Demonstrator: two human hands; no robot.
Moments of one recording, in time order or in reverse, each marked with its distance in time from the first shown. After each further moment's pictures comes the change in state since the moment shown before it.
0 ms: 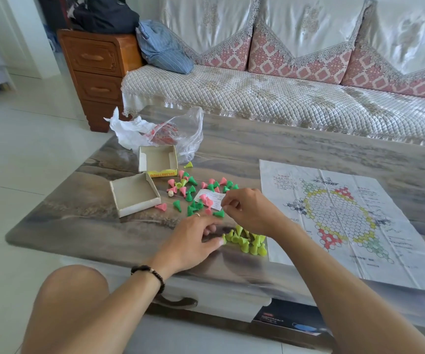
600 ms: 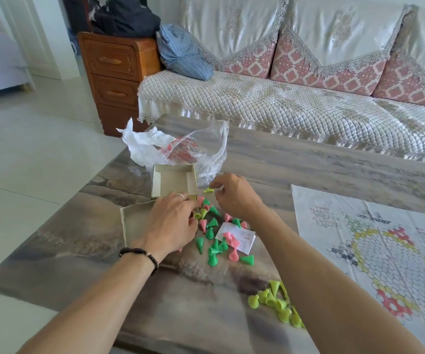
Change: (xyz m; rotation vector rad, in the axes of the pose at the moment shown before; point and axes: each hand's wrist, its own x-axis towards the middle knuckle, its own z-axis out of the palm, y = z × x) left_hand 0.087 -0.081 -0.062 0.532 0.222 -0.066; right_hand 0.158 -0.009 0.032 -0.035 0.047 -0.005
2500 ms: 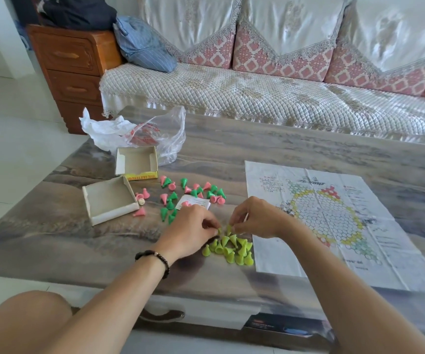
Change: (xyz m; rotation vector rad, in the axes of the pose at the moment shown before) left_hand -0.049 0.118 0.000 -0.528 -0.320 0.018; right_hand -0.159 0.061 -0.056 0.114 -0.273 0.214
